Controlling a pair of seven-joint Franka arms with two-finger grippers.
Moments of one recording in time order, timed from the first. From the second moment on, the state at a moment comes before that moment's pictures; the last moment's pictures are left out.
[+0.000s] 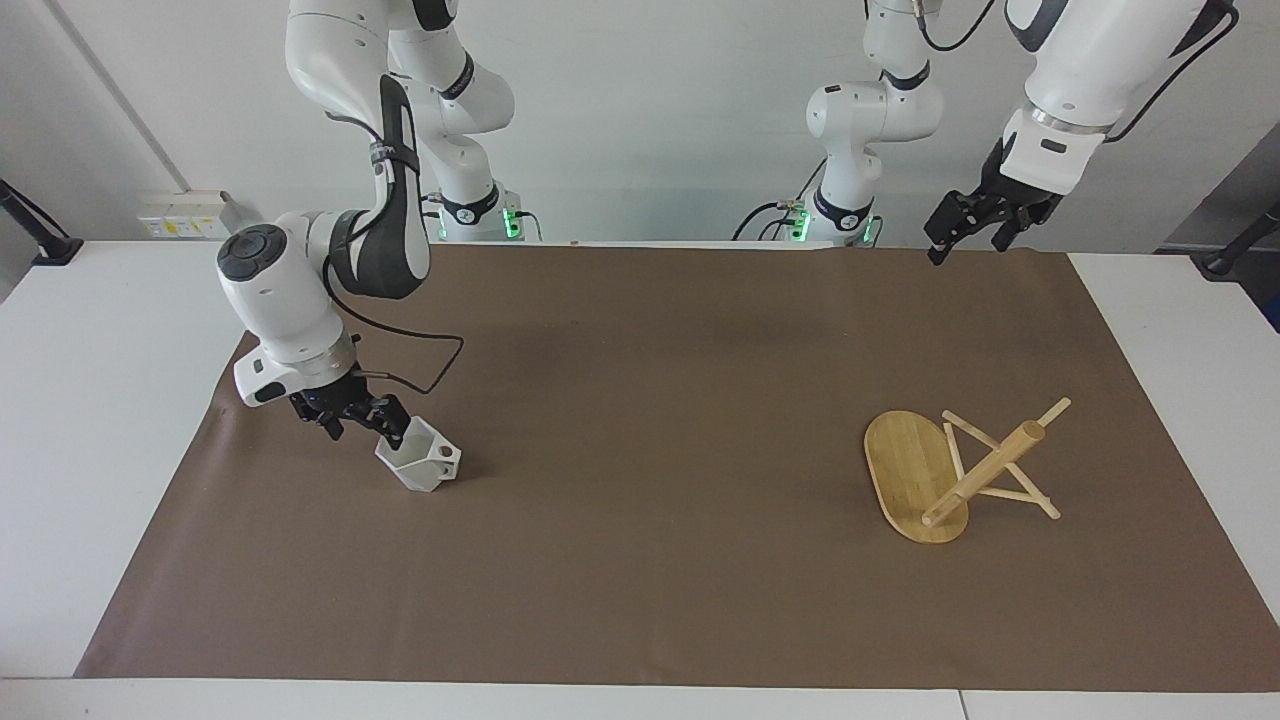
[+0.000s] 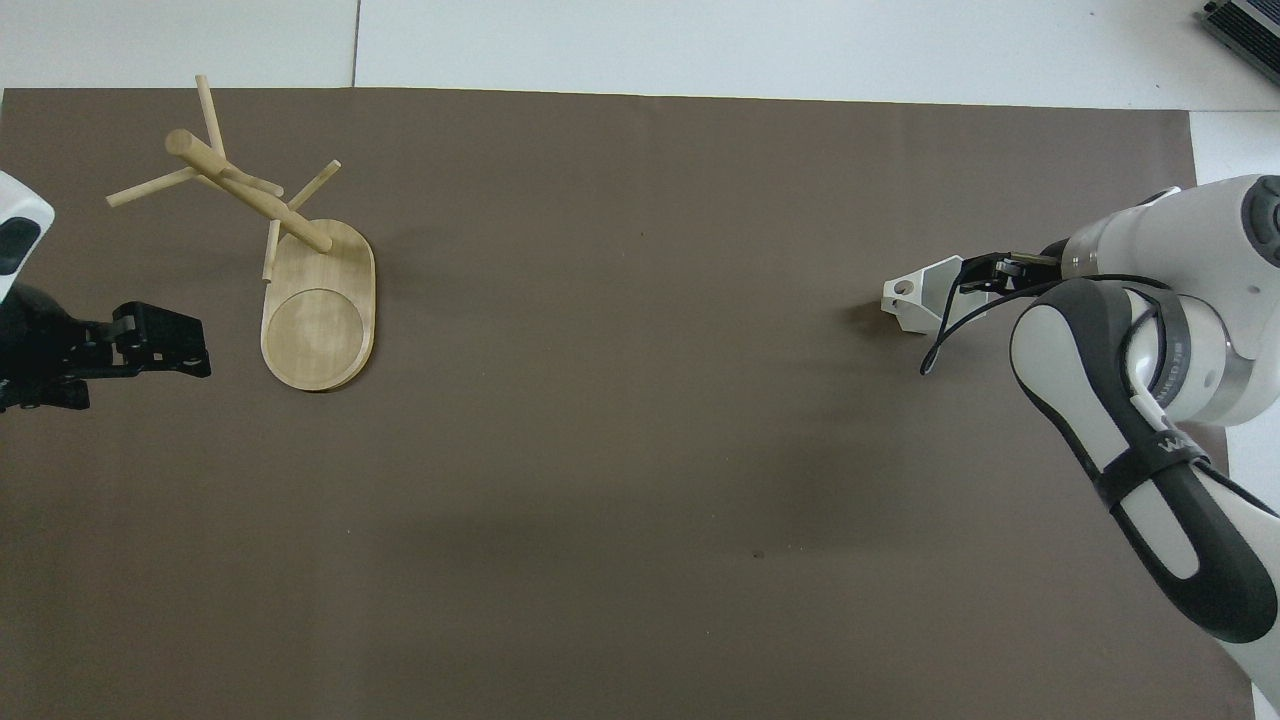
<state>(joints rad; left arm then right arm) -0.02 -0.12 -0.12 -1.68 -0.04 1.52 -0.34 0.09 0.26 -0.16 -1.89 0.09 2.26 0.12</state>
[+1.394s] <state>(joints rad) -0.02 -0.16 -0.11 -1.75 -0.16 1.50 -0.55 0.09 0.27 -0.14 -1.89 0.09 2.28 0.13</state>
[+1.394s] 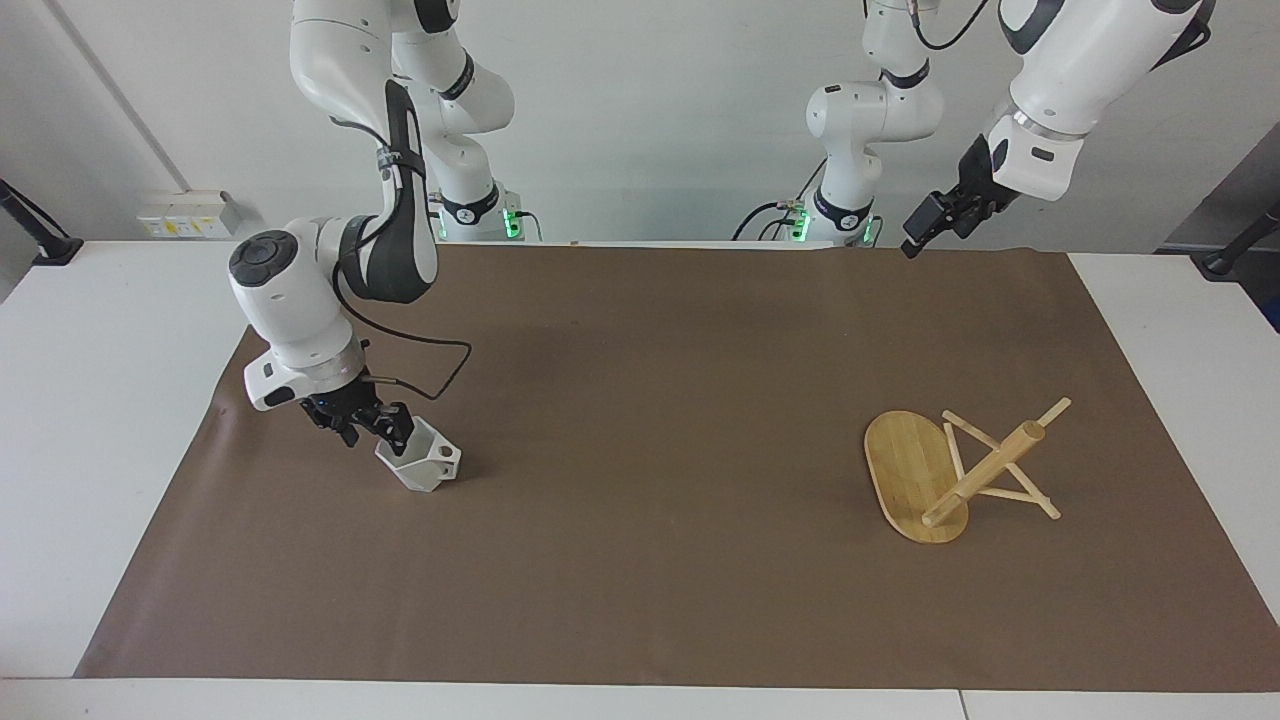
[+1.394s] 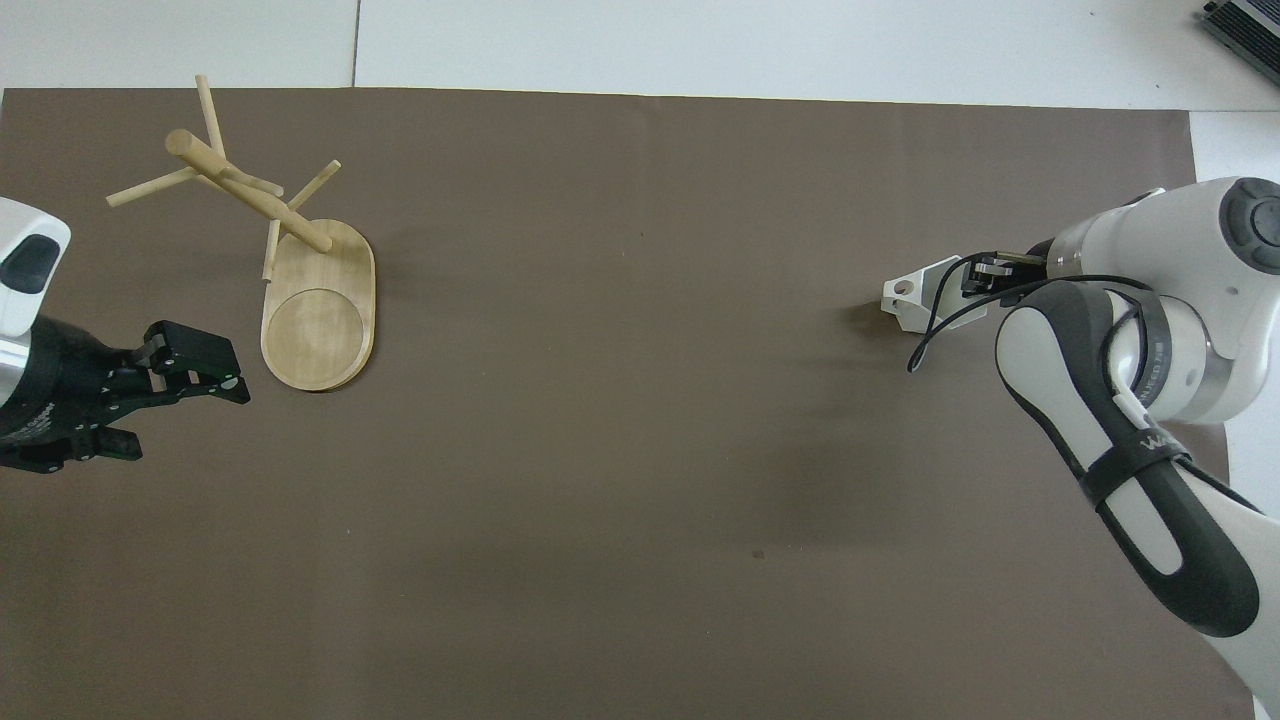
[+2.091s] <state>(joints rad) -0.03 -0.16 -0.12 -1.76 -0.26 1.51 -0.77 0.09 0.27 -0.14 -1.89 0.09 2.28 0.13</state>
